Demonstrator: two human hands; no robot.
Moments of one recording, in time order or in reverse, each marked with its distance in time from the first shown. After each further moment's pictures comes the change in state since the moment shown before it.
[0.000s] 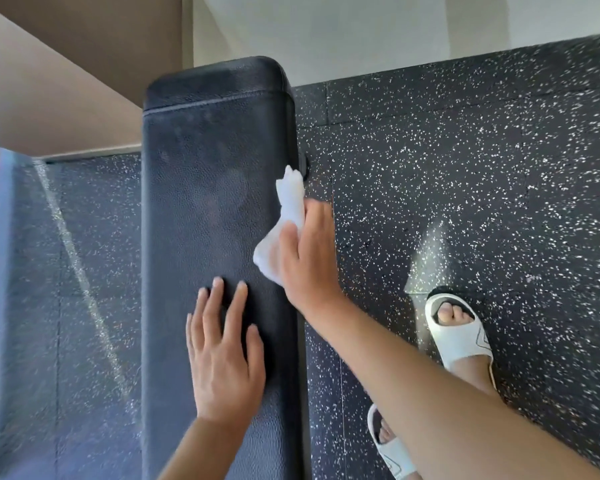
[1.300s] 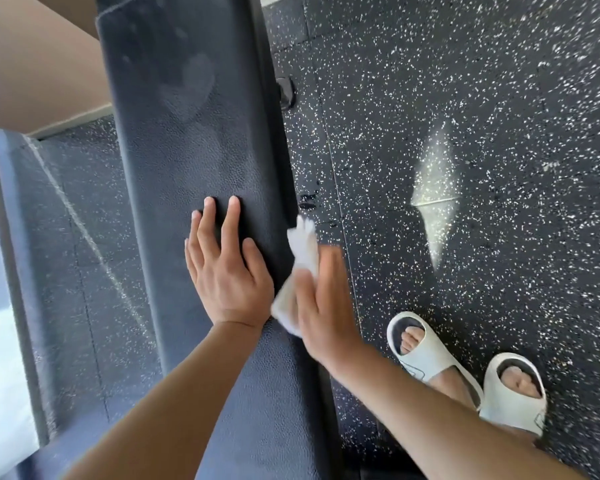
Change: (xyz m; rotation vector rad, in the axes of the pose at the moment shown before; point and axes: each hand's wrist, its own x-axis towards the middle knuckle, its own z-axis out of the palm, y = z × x) left_hand -0.036 -0.009 0.024 0.032 0.175 0.031; right_hand -0.219 0.045 -0.024 0.121 -0.030 0.091
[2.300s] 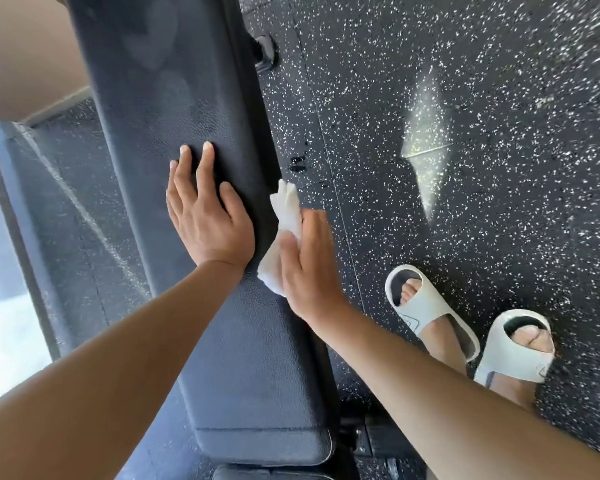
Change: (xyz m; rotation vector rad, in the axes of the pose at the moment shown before) left_hand -0.002 0.003 -0.001 0.001 0.028 -0.029; right_hand -0.035 0.008 0.002 -0.004 0.053 0.085
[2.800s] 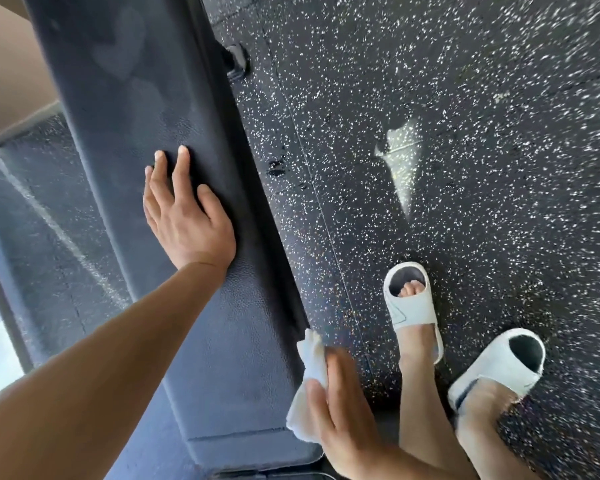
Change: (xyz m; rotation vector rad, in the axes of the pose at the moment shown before) left_hand -0.002 0.002 -0.003 -0.019 -0.027 -0.004; right_hand -0.192 0.050 -0.058 -0.042 -0.343 0.047
